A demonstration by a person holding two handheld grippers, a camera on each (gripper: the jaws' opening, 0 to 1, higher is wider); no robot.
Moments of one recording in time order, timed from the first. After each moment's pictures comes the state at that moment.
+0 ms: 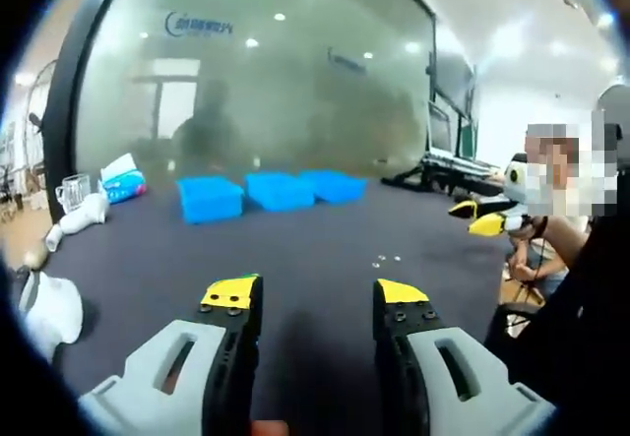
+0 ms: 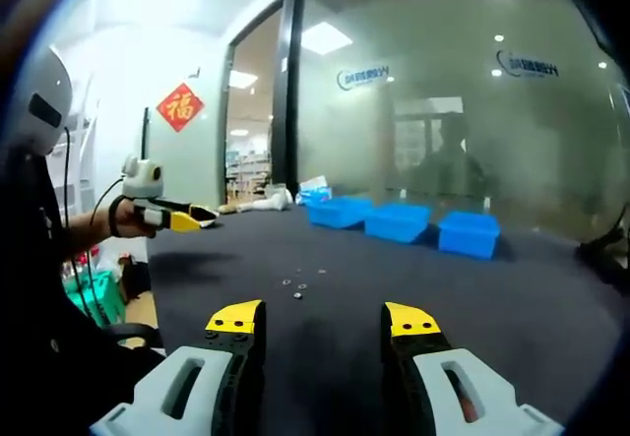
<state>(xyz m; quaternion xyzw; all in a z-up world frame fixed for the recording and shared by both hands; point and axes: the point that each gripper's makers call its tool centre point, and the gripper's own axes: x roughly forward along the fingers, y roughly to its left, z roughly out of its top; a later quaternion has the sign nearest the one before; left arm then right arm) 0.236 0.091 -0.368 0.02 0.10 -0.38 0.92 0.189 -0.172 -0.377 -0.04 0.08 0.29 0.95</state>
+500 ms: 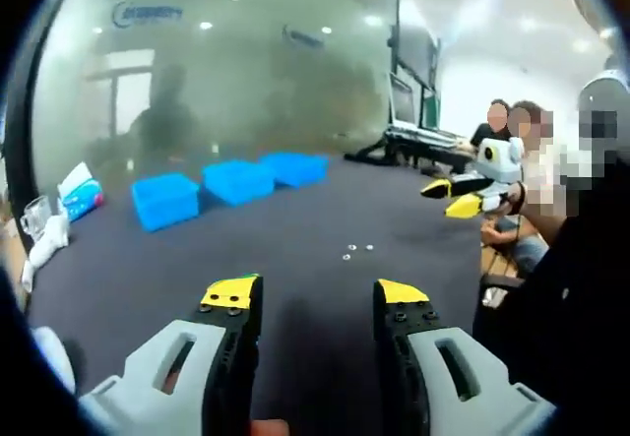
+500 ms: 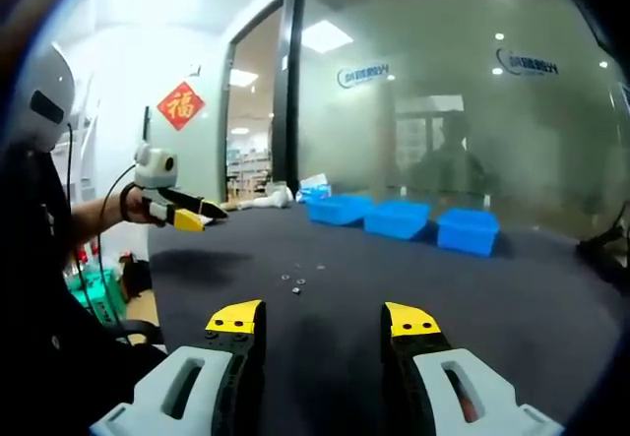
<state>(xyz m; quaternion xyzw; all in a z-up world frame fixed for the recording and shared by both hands) 0.236 0.054 -0.367 0.06 0.14 -0.46 0.87 0.188 -0.179 -0.380 -0.04 0.08 0.29 0.95</state>
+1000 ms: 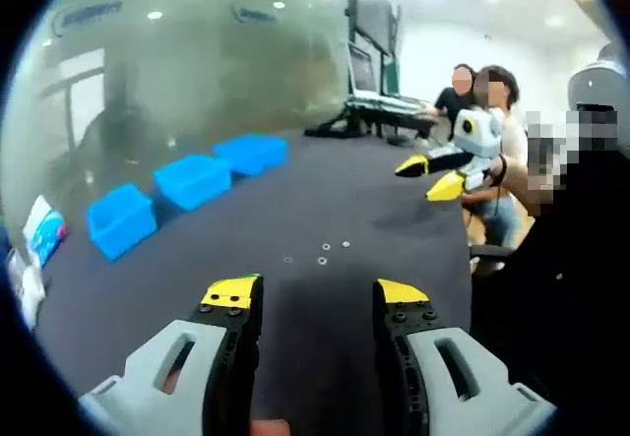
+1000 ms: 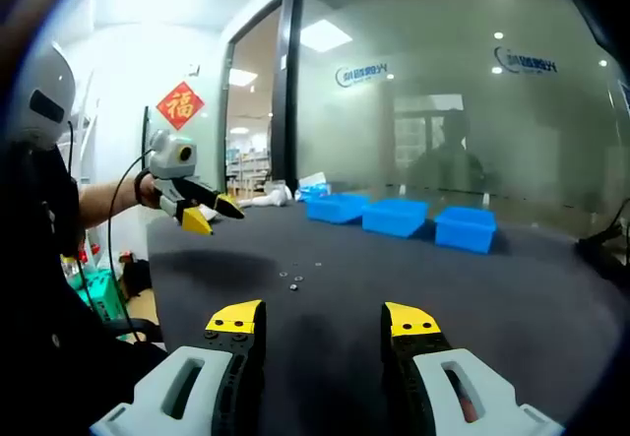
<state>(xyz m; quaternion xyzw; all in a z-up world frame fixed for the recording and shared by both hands) 0.238 0.003 -0.373 0.15 0.18 -0.55 0.80 0.187 -0.184 -0.383 -0.04 0.09 0.29 0.95</state>
